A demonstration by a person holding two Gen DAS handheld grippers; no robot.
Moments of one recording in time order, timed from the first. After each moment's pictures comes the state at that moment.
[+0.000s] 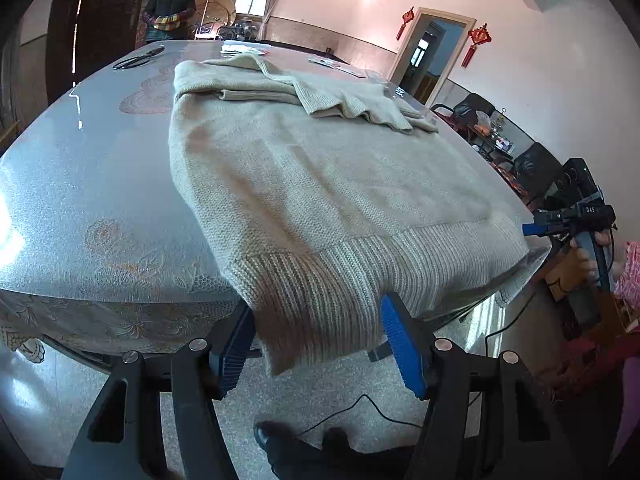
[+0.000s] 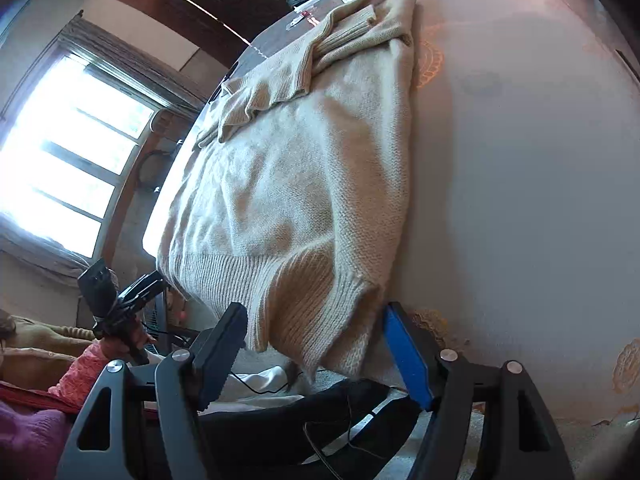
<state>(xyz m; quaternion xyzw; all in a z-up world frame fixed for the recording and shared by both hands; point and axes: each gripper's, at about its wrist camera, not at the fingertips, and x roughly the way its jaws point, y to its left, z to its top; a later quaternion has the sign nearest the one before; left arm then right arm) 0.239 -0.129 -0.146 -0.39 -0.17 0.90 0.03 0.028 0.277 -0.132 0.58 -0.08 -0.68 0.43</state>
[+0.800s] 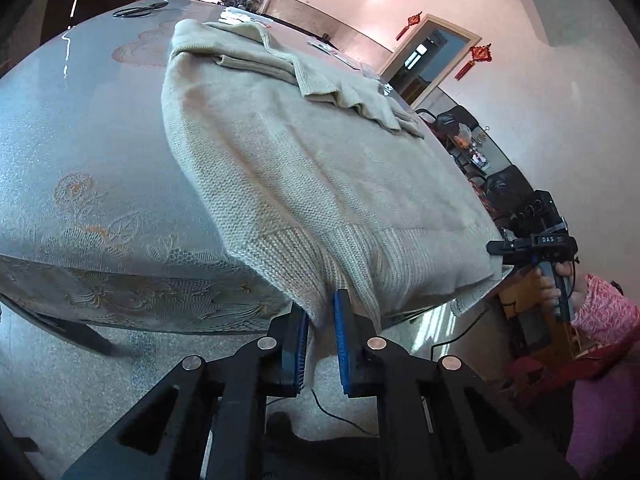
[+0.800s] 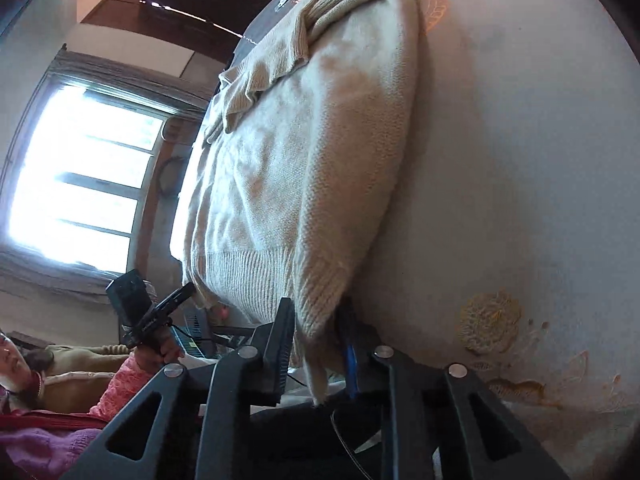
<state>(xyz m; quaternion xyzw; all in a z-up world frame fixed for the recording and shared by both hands) 0.235 -0.141 -0.156 -0.41 -0.26 0.87 0.07 0.028 0.261 -0.162 0.63 -0.15 -0.63 0.44</state>
